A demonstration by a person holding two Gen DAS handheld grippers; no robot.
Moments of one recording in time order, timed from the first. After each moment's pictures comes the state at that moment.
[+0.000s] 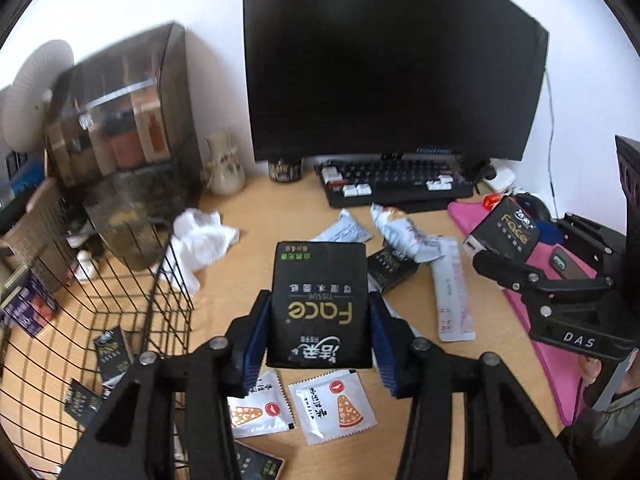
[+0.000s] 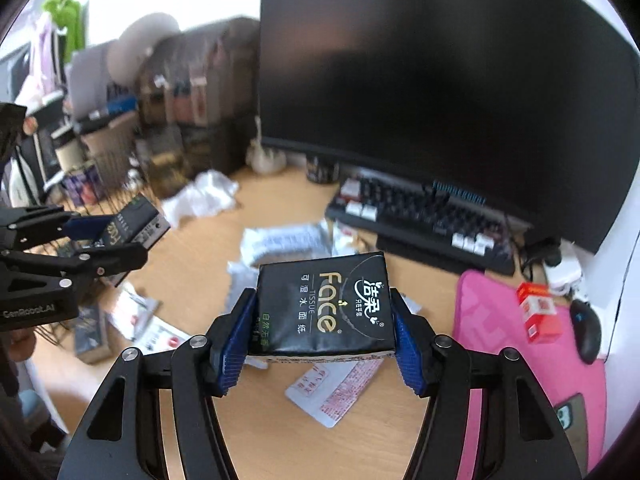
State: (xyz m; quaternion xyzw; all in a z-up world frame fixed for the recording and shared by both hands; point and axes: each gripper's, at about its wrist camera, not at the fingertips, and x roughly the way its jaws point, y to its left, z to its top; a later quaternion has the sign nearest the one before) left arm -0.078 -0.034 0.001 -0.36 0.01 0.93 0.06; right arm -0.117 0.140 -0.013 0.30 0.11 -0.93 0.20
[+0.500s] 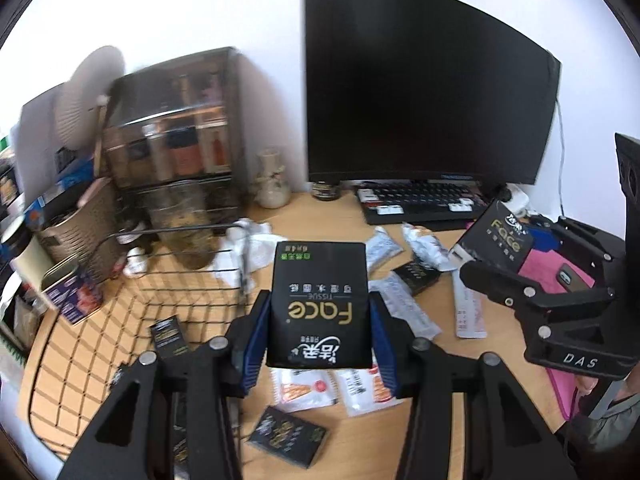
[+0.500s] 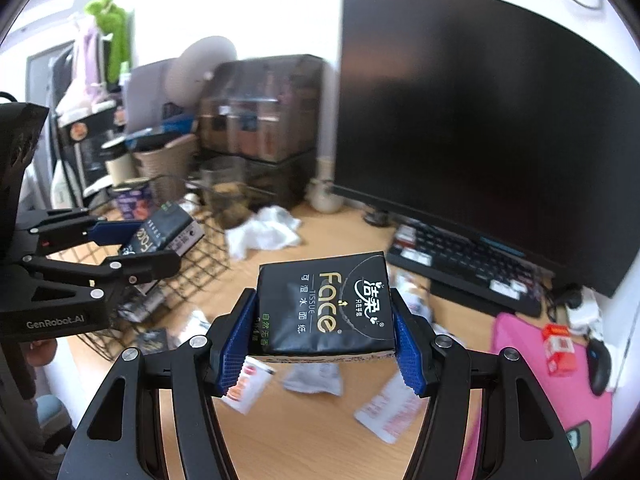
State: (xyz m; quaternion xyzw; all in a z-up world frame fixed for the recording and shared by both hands) left arm -0.034 -0.077 0.028 -0.33 0.00 0.94 0.01; right arm -0.082 0.081 0.020 0.27 0.12 -0.92 0.27
